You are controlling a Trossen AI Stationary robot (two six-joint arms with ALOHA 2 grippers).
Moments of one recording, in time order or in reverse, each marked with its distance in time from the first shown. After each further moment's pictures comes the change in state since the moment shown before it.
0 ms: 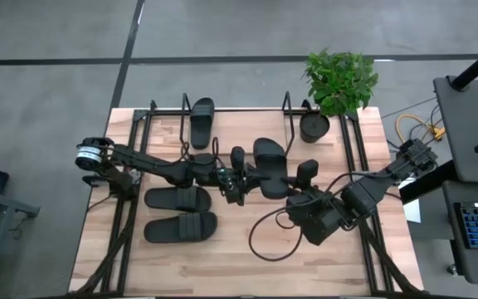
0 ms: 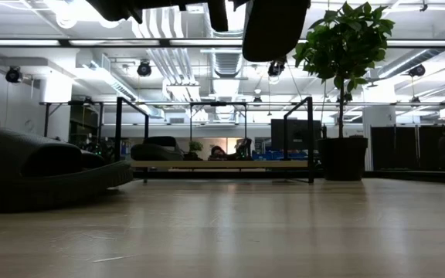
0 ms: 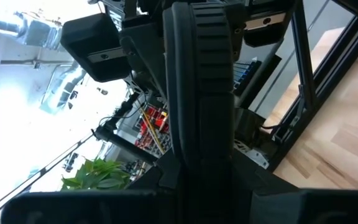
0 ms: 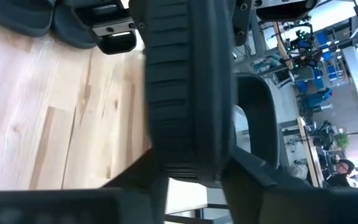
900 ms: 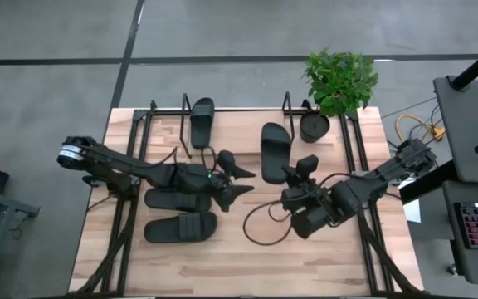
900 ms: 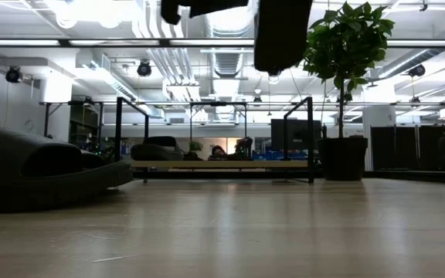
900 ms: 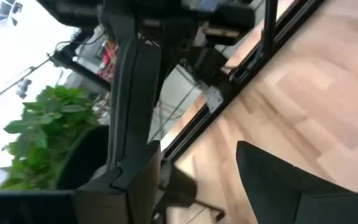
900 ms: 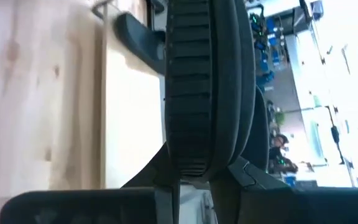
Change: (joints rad) left arm -0.106 -0.175 -0.013 -0.454 -0.314 -0.191; right arm -0.057 0.004 -0.137 0.017 0.182 -0.011
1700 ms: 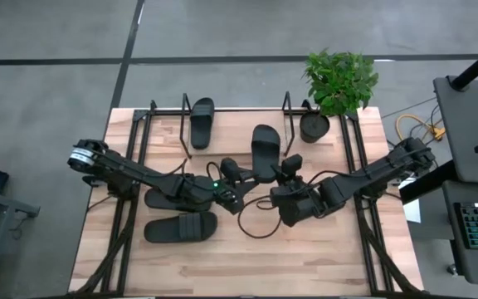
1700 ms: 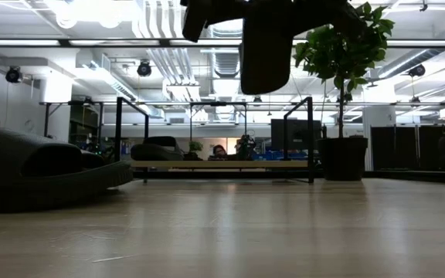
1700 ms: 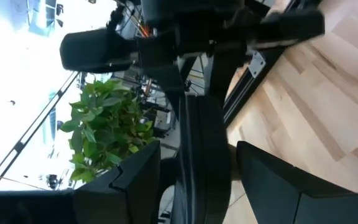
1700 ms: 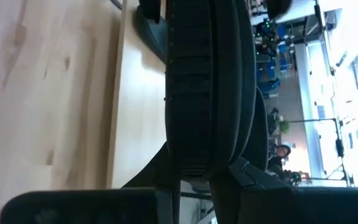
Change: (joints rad) left arm -0.065 0.125 0.043 0.146 -0.277 0.248; right arm -0.113 0.000 -0.166 0.360 -0.079 -0.293
